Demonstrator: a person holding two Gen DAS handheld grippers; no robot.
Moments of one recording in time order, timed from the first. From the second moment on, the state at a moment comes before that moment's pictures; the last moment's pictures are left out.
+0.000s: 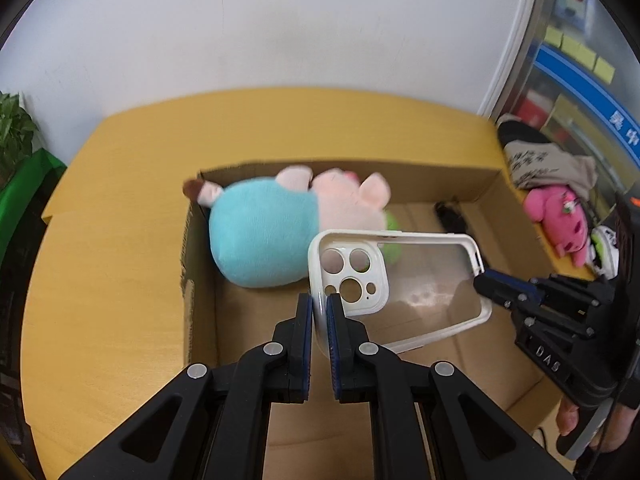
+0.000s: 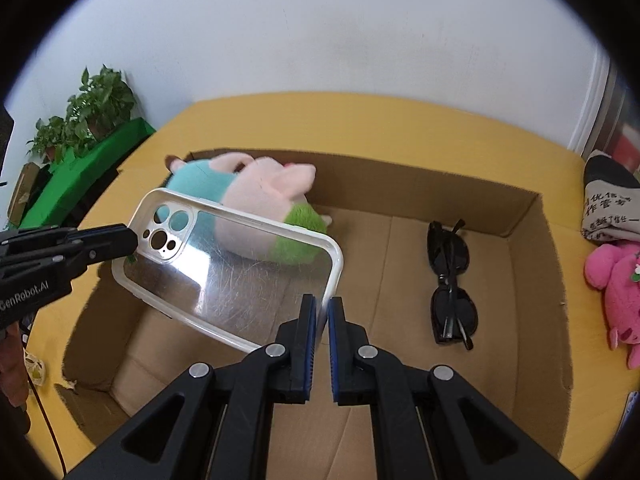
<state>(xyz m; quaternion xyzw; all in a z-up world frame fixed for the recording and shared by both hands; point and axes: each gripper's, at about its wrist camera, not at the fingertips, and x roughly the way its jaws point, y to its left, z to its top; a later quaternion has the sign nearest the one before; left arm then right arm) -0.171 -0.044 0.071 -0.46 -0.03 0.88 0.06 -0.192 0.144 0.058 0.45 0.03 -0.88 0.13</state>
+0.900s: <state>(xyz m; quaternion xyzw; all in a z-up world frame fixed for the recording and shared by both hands) -0.180 -0.073 0.008 -0.55 -0.03 0.83 0.00 -0.214 0.107 -0.005 0.54 0.04 -0.82 0.17</state>
